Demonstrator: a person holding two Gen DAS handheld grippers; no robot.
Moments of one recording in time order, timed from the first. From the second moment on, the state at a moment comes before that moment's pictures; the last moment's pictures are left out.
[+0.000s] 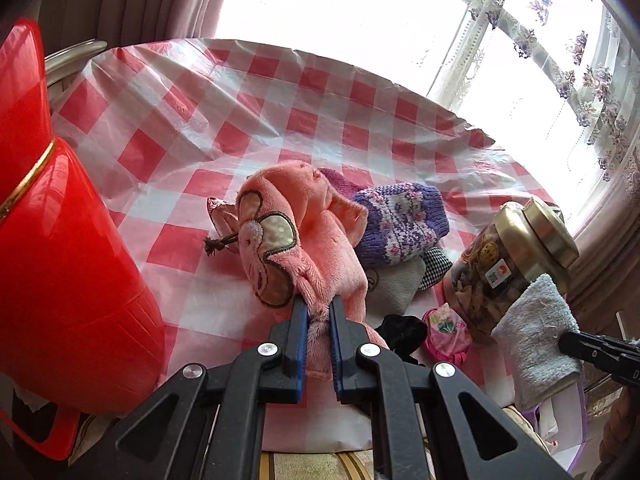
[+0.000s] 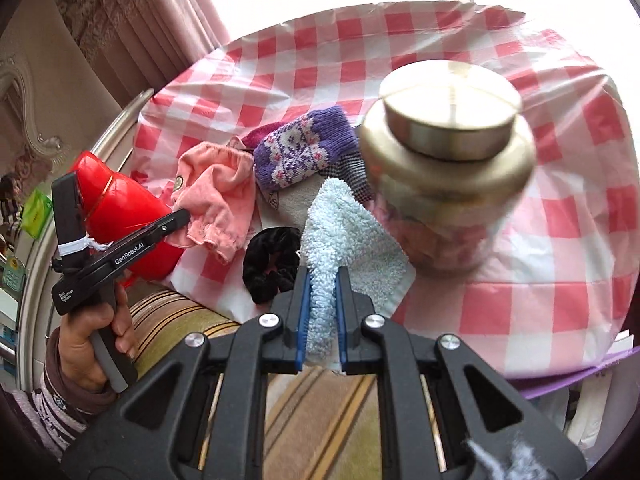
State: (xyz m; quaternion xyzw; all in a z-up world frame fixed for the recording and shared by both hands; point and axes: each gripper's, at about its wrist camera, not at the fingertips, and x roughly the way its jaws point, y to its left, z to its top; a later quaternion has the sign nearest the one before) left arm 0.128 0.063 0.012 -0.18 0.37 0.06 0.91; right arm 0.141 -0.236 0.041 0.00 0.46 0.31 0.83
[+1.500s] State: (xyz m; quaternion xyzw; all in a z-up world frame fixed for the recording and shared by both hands) left arm 0.137 -0.392 -0.050 0.21 0.57 -0.43 0.67; right arm 0.008 -0.609 0.000 0.16 0.46 0.03 0.87
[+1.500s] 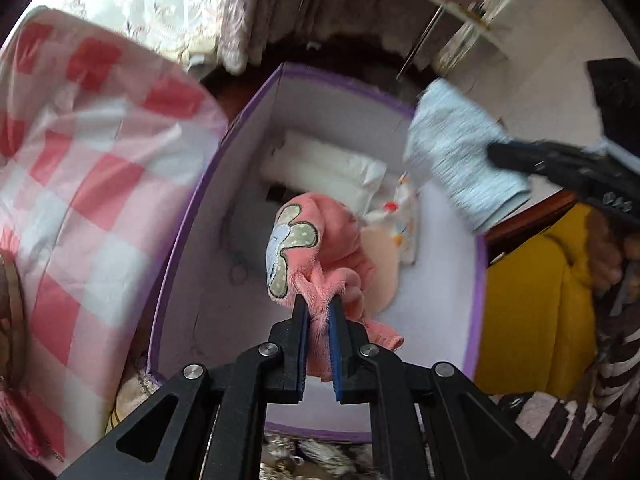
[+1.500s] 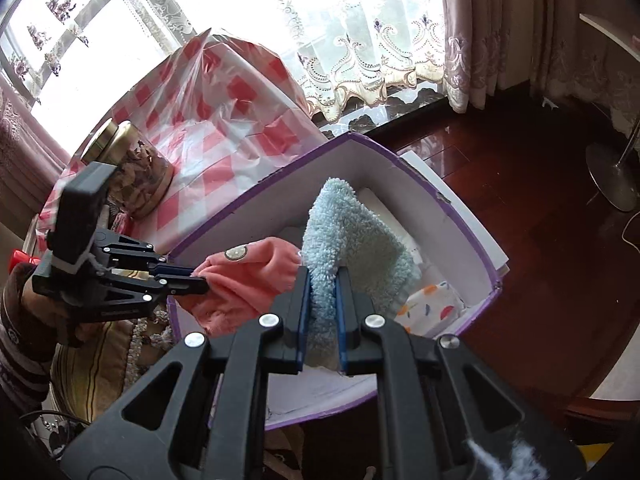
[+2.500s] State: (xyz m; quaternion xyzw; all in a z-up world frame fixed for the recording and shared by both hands) left arm 0.142 -0.293 0.001 0.10 0.54 -0.30 0.78; right arm 0.013 -0.520 -0.034 -0.15 0.54 0.14 0.81
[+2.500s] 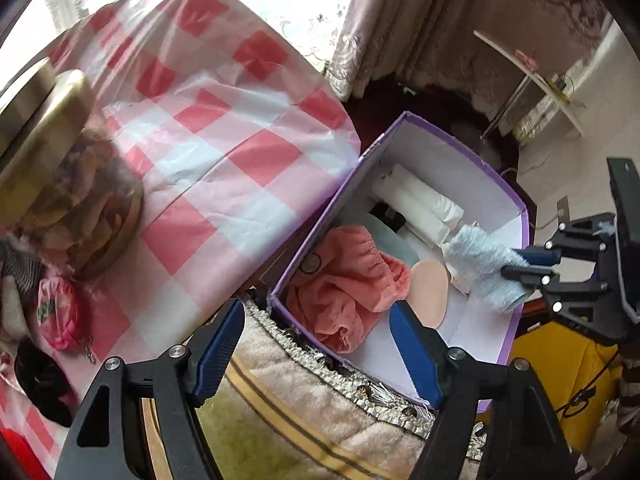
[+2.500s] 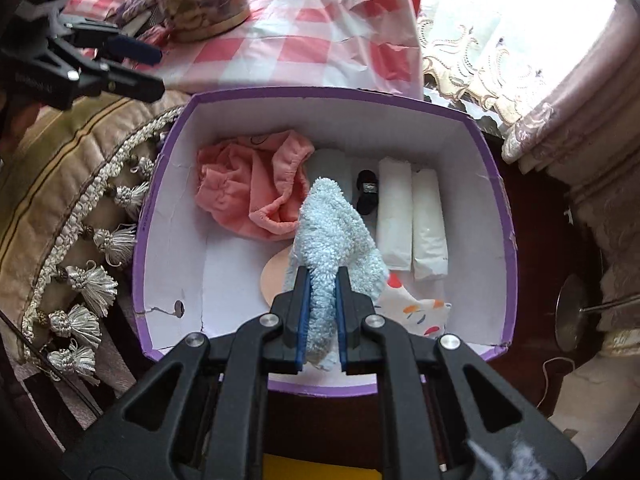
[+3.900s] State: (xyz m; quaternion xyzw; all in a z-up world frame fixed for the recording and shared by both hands) left arm 0.145 -0.166 0.011 -0.08 0.50 -0.24 0.83; right arm 0.053 -0.426 -0.177 -0.32 0.70 0.19 0.60
